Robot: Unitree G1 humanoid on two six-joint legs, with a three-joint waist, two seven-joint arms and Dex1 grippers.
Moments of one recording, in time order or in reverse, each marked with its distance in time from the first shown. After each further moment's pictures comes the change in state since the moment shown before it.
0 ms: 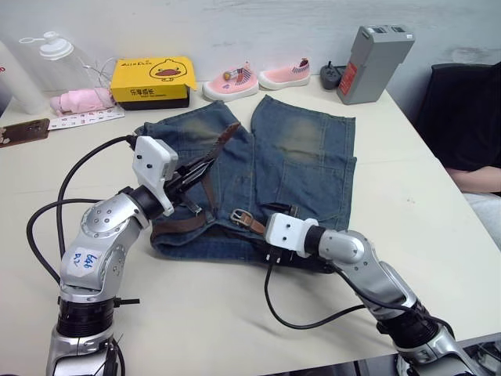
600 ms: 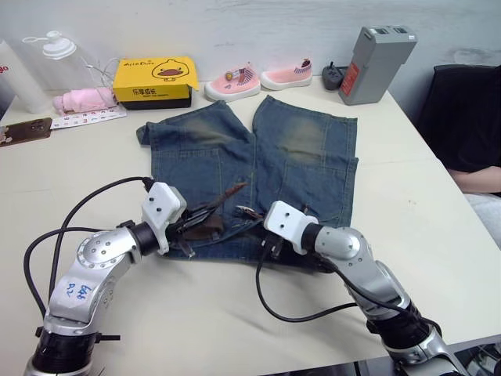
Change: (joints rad) left arm 0.245 0.148 -0.052 -0.103 -0.001 -0.010 -0.171; right arm -0.017 0.092 -0.034 -0.075 0.025 0.308 -0.036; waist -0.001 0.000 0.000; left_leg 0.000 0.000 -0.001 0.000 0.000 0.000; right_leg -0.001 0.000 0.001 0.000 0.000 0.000
